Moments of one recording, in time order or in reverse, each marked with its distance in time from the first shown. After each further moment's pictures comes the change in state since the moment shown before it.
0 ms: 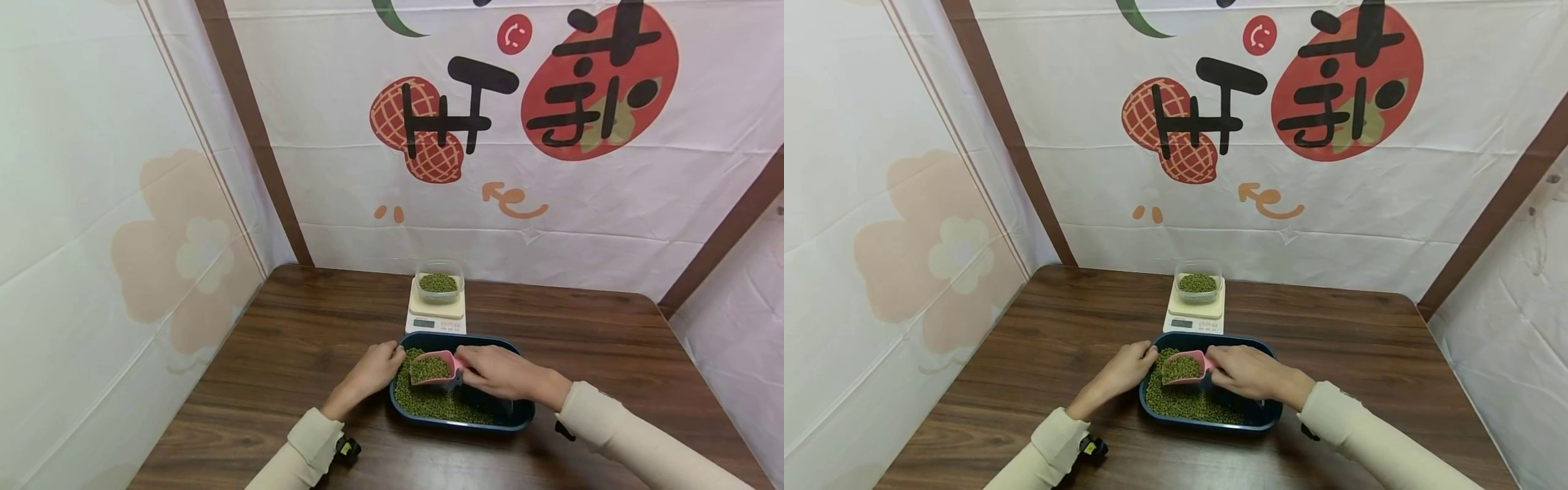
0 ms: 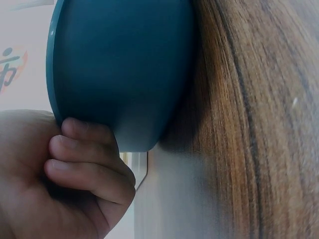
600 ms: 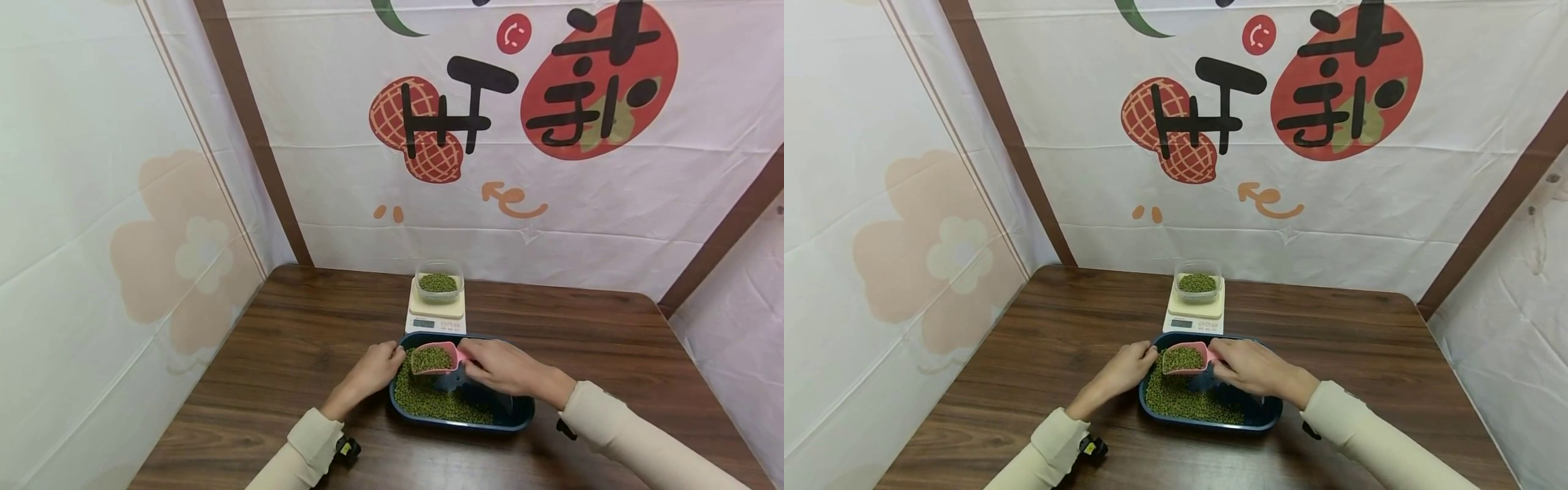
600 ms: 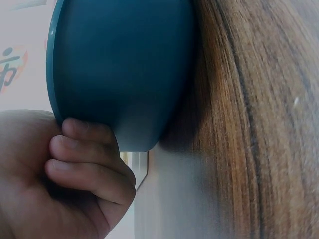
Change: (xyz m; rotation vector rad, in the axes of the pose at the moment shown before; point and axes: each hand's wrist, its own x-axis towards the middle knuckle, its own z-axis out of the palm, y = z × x) left_hand 0.001 0.001 0.000 0.009 -0.005 -0.010; right_hand -0.001 0.001 -0.006 -0.023 0.090 0.019
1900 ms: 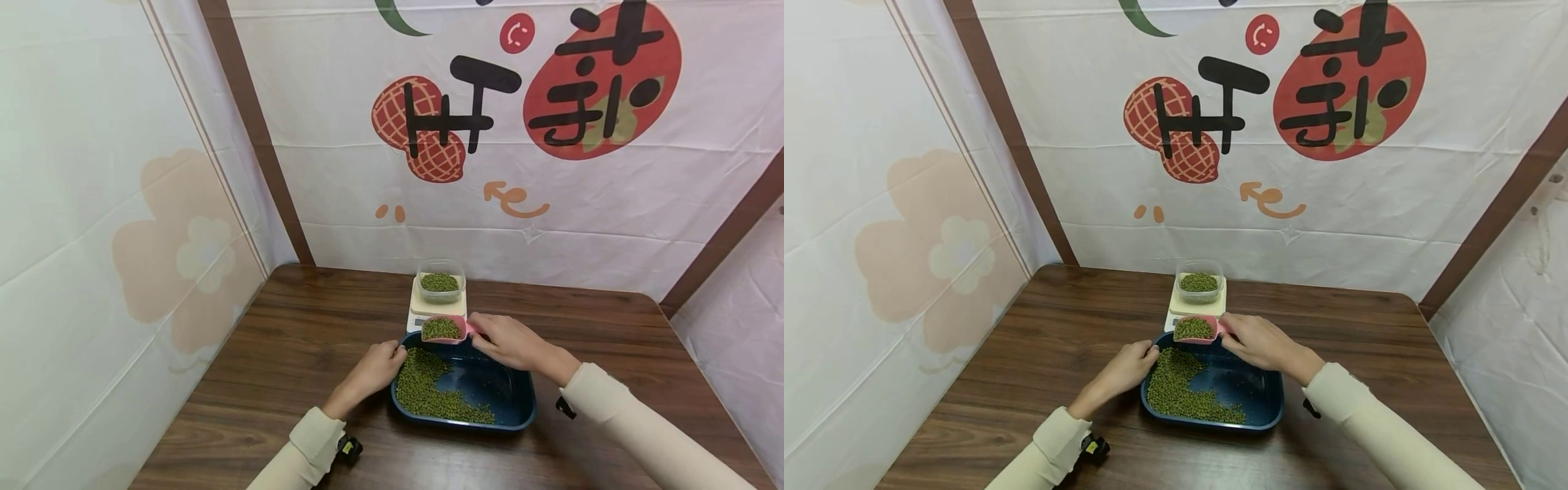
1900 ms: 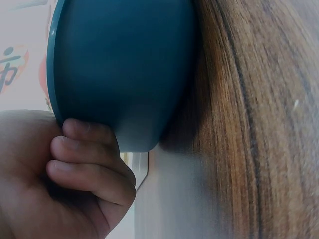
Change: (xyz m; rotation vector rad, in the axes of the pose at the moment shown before) left_hand -0.001 -0.002 -0.001 -0.037 -0.011 0.015; right_hand 0.015 0.019 -0.024 -0.031 0.083 0.094
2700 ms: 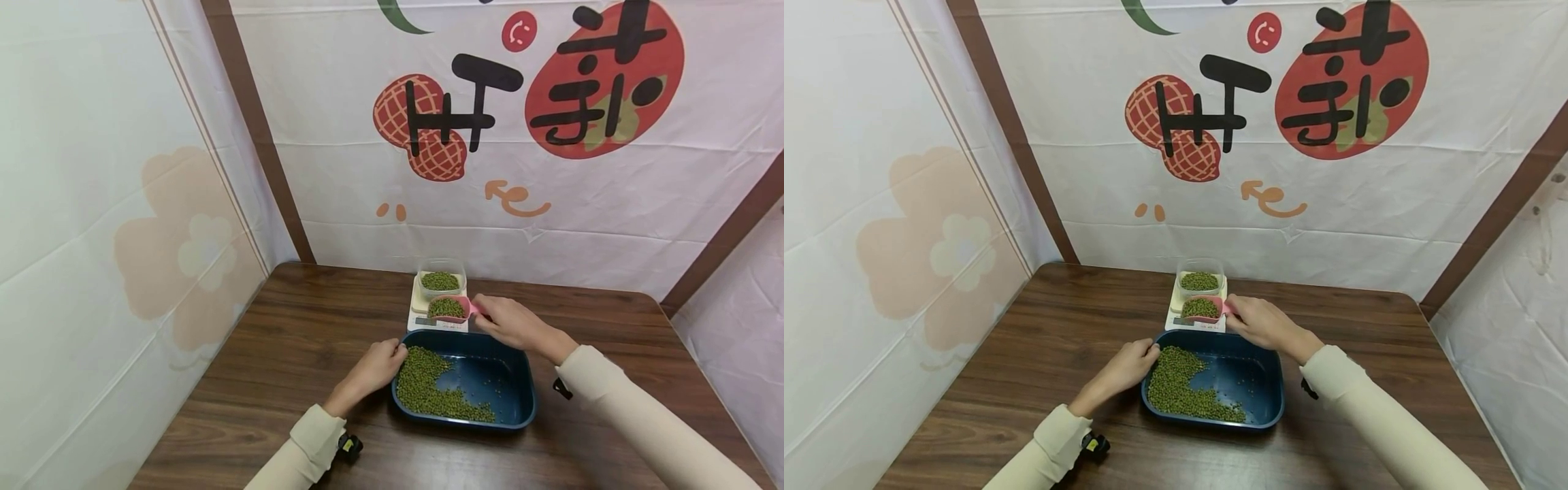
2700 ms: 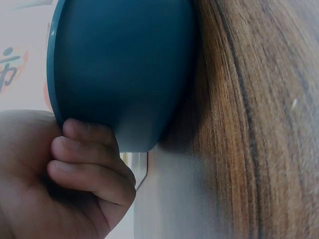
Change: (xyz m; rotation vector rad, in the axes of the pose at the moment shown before) left_hand 0.001 0.002 0.000 0.016 0.004 -0.016; right_hand 0.019 0.018 -0.013 -0.022 0.025 0.066
